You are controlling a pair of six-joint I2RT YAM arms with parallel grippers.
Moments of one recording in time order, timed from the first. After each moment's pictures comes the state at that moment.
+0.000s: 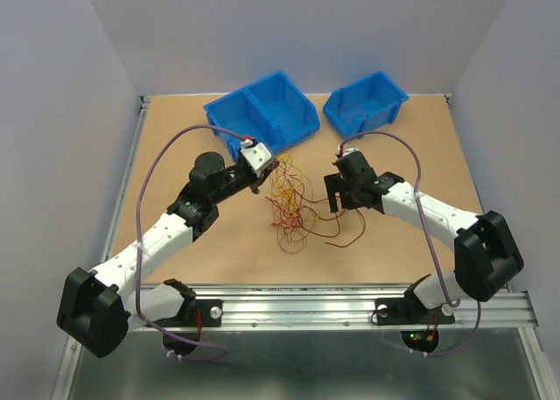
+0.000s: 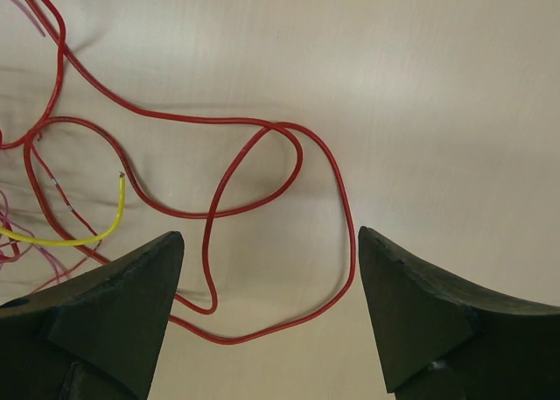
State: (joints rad) left arm -0.57 1.10 0.75 0.26 0.36 0.25; right arm 0.59 1.46 0.97 -0.49 0.26 0.29
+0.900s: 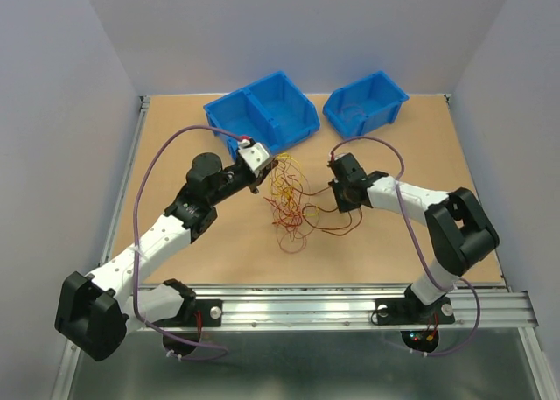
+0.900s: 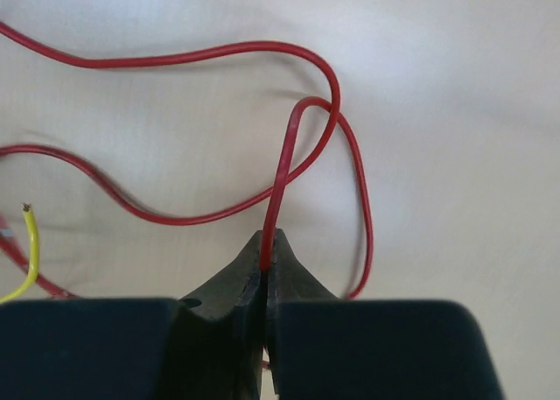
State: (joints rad) left arm -0.57 1.07 0.75 0.26 0.36 0.24; right arm 0.55 1.67 0.98 -0.40 0.21 0.20
